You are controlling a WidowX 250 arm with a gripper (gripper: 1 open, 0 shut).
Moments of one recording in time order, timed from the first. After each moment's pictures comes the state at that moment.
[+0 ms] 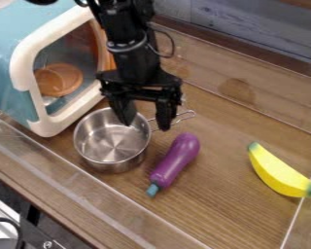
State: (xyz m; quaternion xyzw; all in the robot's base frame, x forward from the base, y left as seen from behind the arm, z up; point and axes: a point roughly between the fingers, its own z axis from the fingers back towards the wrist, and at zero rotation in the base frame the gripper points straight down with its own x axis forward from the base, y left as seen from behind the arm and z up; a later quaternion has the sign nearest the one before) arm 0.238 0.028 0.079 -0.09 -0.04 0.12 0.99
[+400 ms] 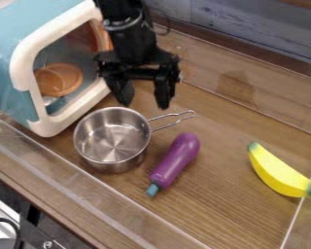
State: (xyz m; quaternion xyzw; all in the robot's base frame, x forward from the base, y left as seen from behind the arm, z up) arm 0.254 0.027 0.097 -0.09 -0.06 0.12 0.99
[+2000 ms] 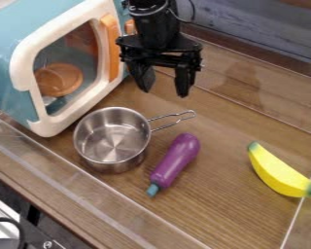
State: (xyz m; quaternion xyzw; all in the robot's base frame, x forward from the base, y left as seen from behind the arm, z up) arm 0.278 0.026 0.100 -0.07 -0.07 0.10 0.99
